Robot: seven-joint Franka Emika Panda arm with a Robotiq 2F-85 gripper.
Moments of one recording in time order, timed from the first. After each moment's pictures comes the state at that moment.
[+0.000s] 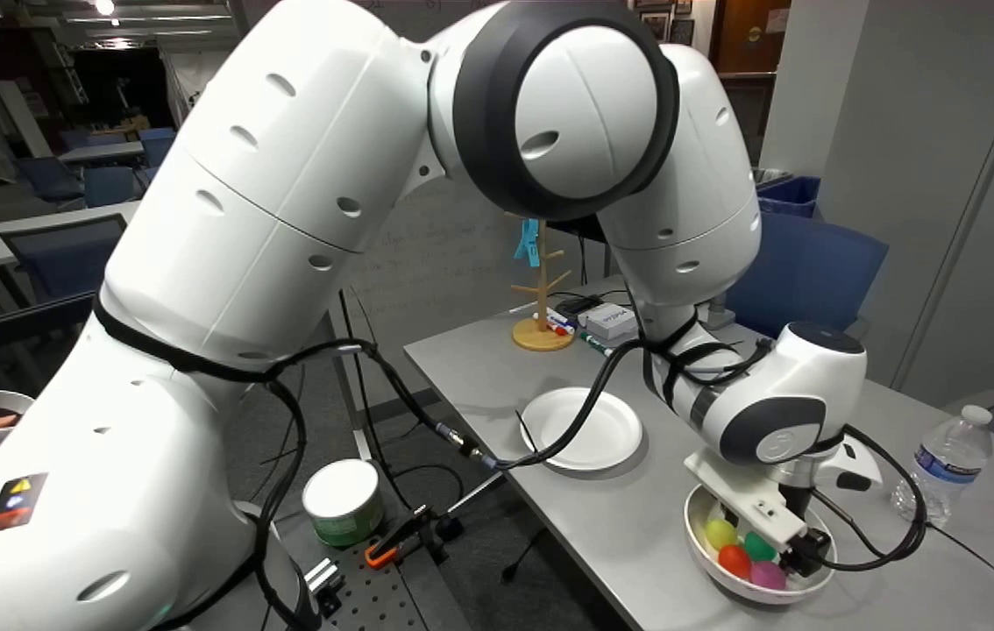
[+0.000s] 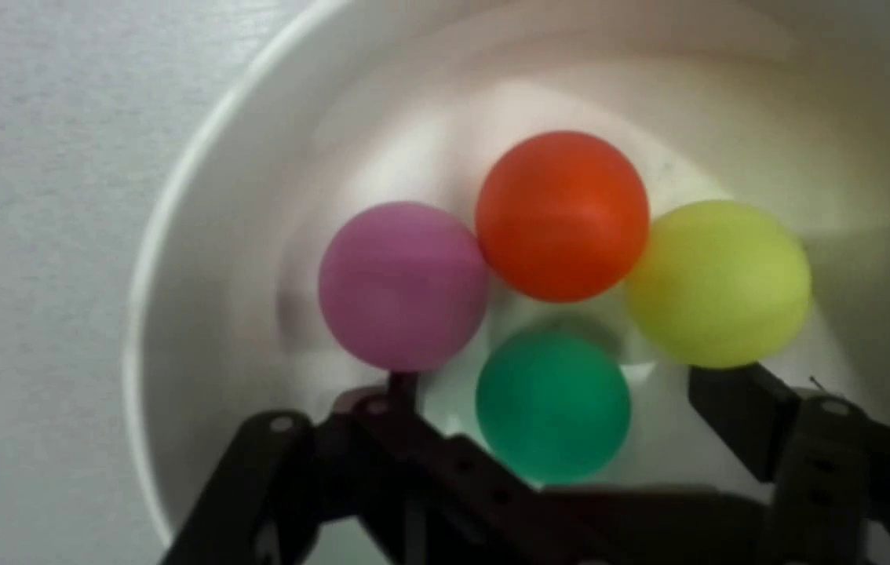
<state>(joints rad) -0.21 0.75 -0.05 -1.94 0.03 2.69 -0.15</state>
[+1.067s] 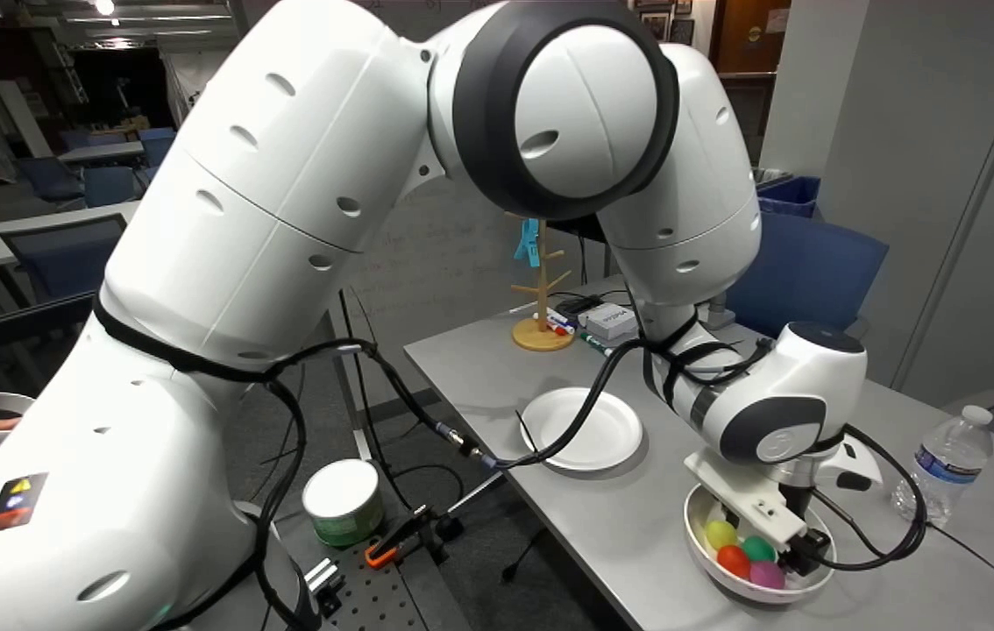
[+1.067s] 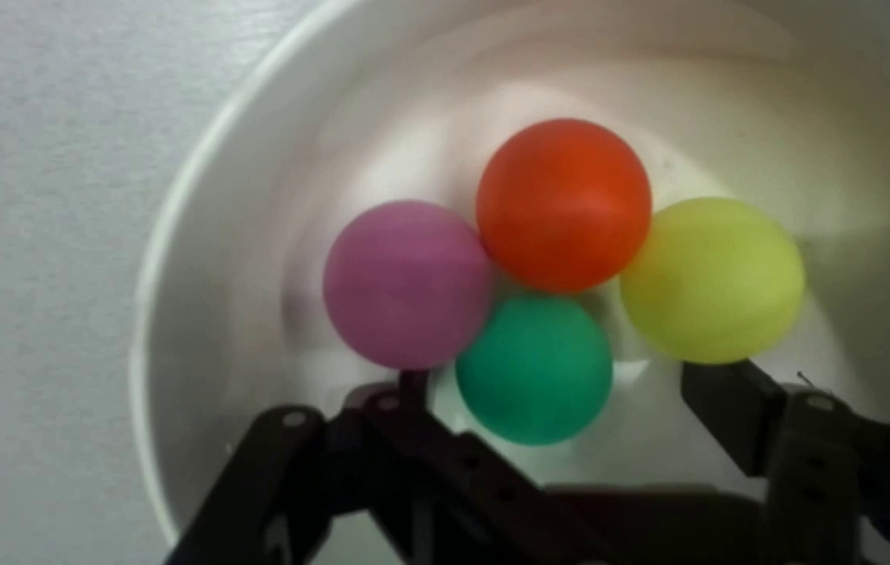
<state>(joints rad) -0.21 0.75 -0.05 -1.94 0.03 2.69 -0.14</state>
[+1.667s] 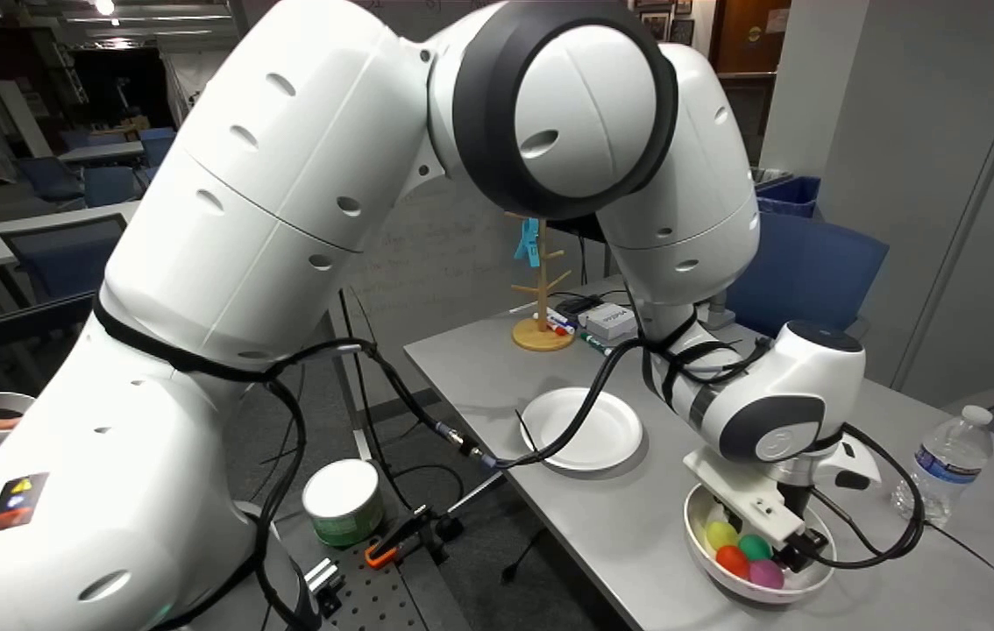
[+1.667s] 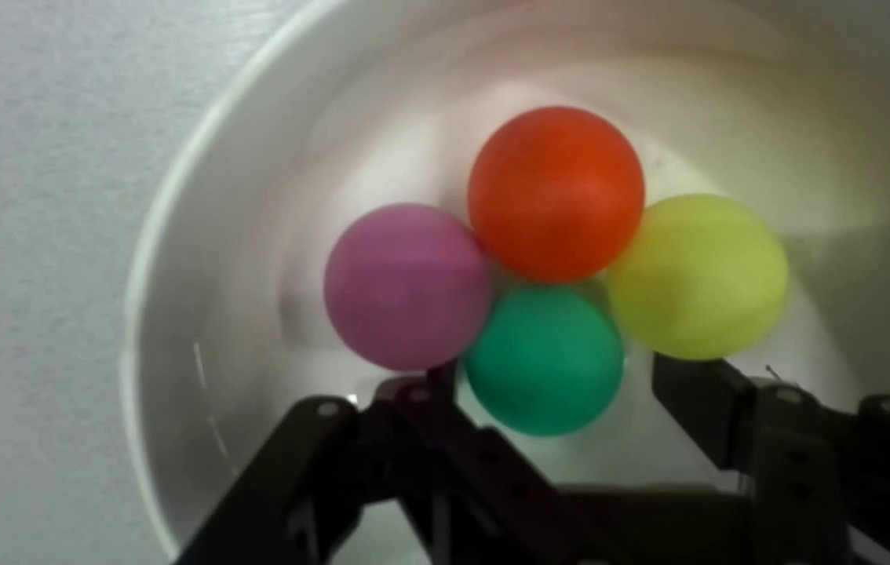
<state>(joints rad) -0.21 0.75 -0.05 -1.94 0.03 2.69 -0.13</state>
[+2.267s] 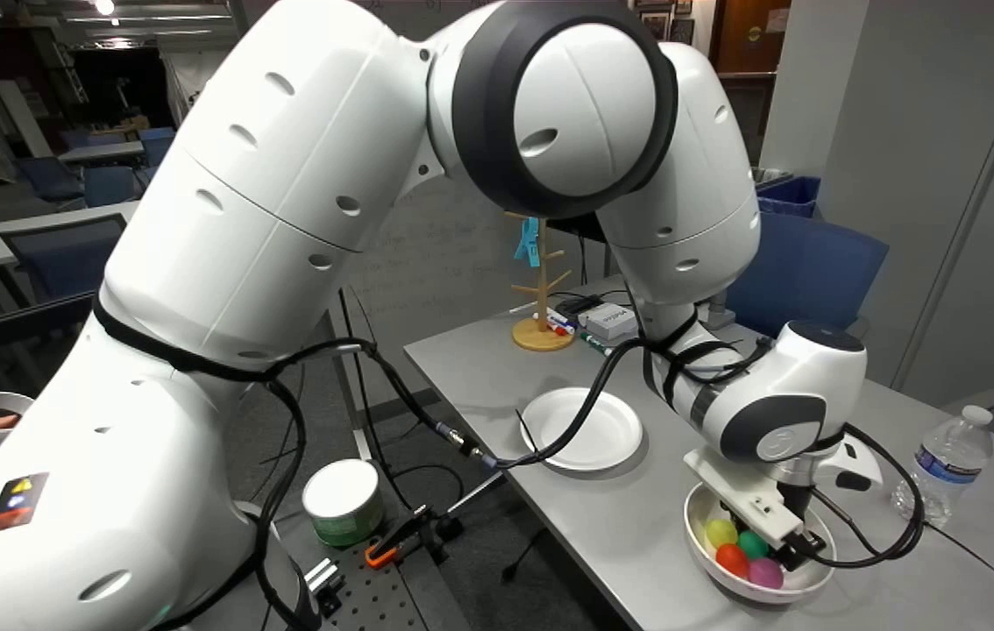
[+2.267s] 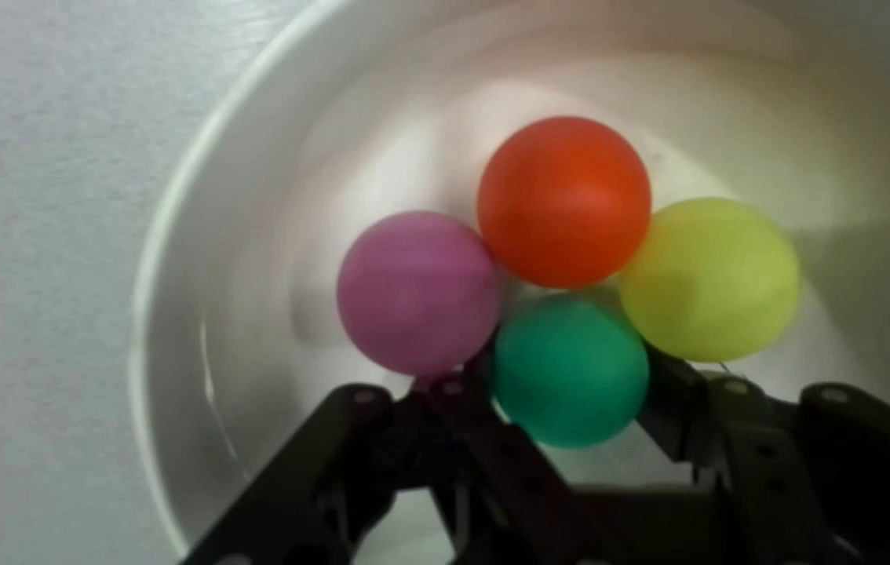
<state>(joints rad) -0.20 0.74 -0.05 -1.94 0.03 2.69 -0.10</state>
